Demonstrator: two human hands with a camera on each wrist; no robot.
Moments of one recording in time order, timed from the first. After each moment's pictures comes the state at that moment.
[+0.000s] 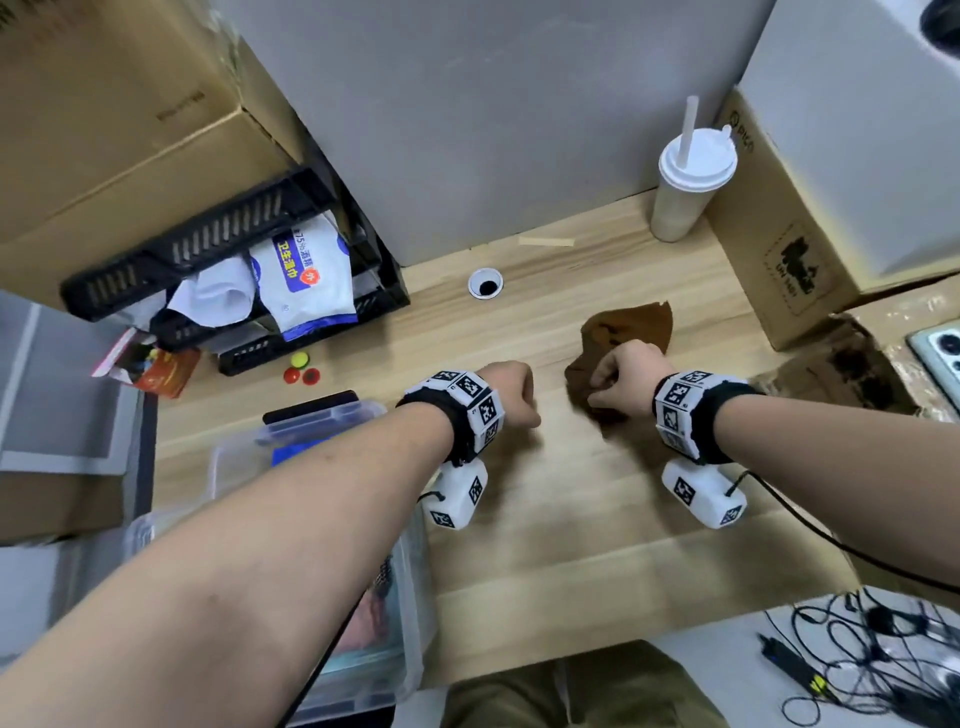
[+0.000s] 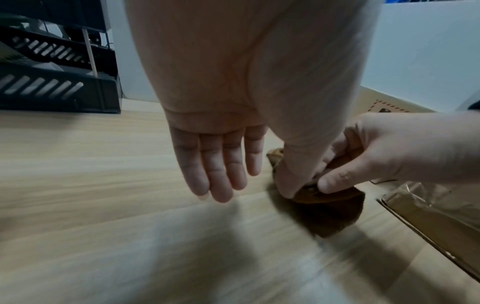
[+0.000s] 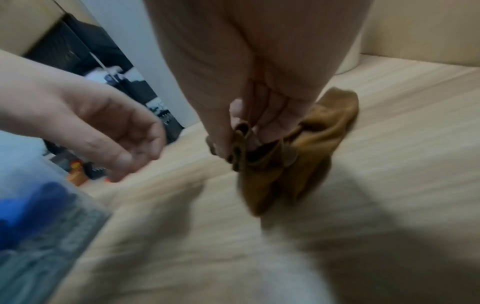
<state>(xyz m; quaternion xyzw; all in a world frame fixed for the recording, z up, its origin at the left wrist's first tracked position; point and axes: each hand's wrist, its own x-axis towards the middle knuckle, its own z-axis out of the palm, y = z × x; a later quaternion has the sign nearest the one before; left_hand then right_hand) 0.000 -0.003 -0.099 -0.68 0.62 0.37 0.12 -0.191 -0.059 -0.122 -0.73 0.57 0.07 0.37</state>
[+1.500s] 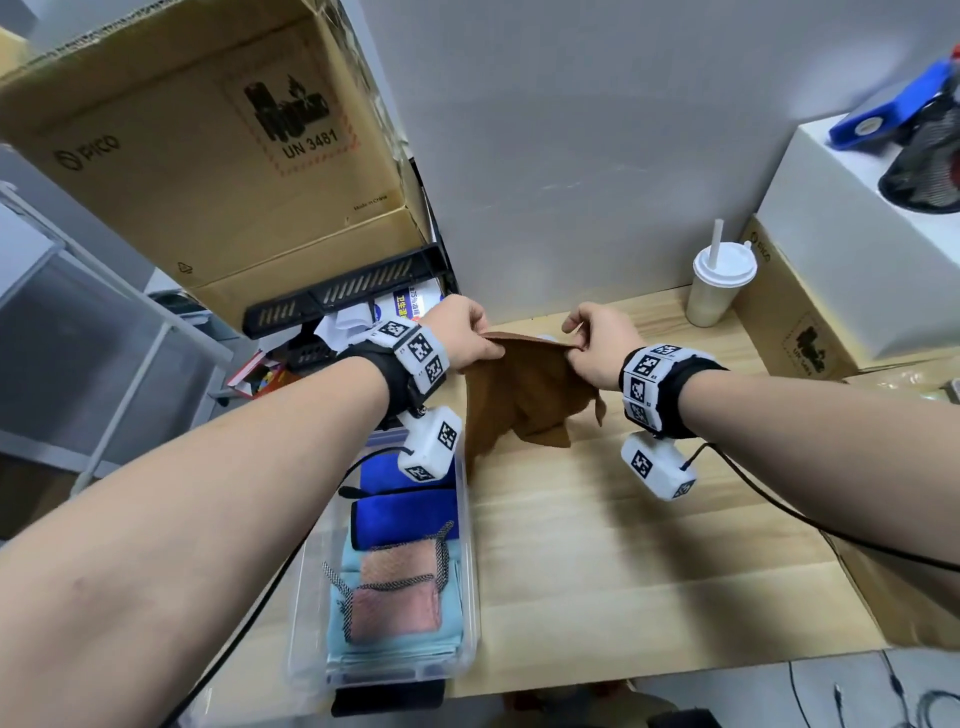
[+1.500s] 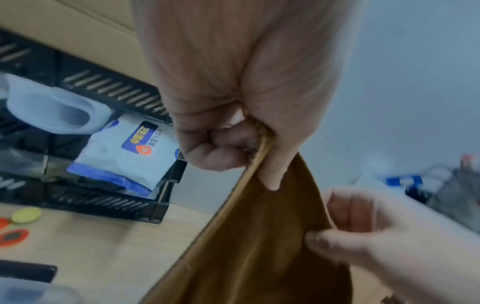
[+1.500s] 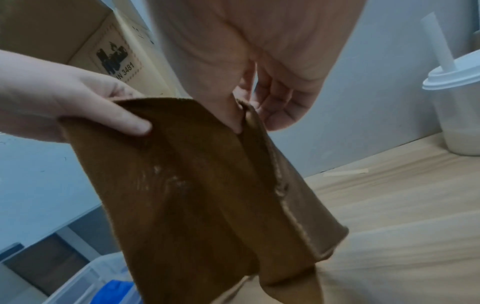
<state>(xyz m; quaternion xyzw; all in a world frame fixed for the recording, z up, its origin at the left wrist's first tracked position) 0.097 0.024 0.072 -0.78 0.56 0.26 -0.12 -0.094 -0.046 0.006 -0.77 0.51 -0.18 0.35</state>
